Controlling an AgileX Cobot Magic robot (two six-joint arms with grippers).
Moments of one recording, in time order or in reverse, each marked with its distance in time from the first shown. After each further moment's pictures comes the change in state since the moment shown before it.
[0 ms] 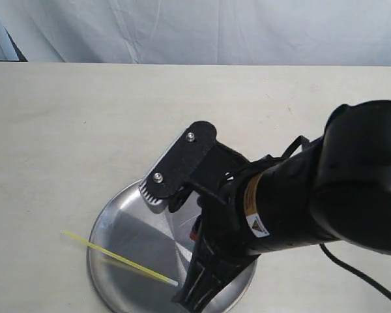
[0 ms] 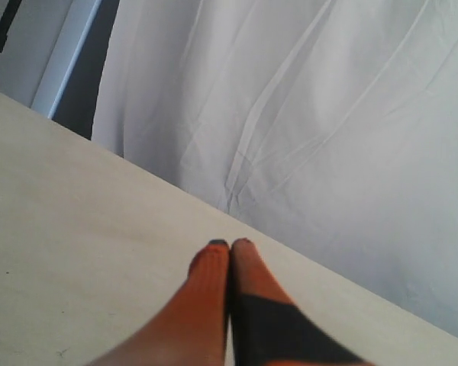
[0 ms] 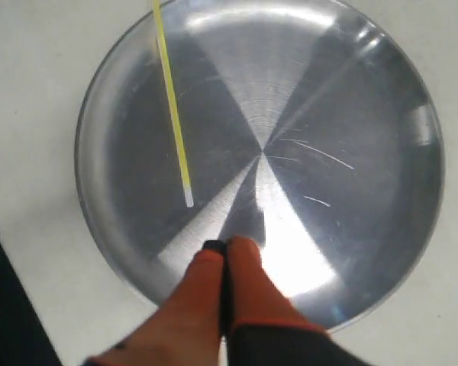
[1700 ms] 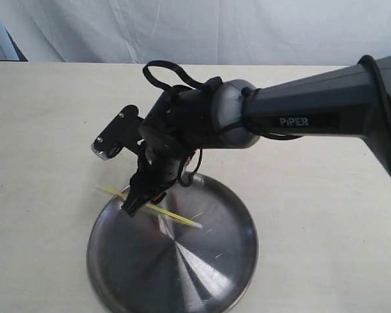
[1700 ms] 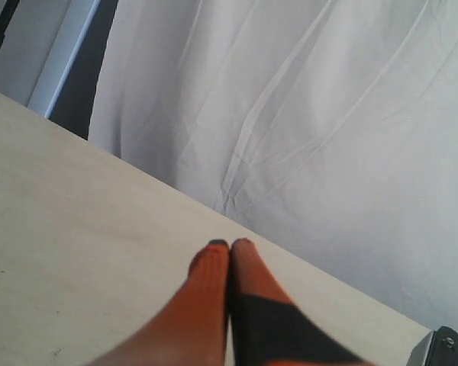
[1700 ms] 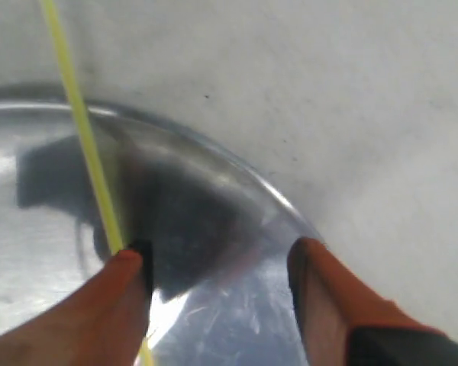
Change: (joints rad) left arm 0.000 0.000 0.000 -0.011 -0.003 -0.004; right arm -0.198 0.710 -0.547 -0.126 -0.030 -0.078
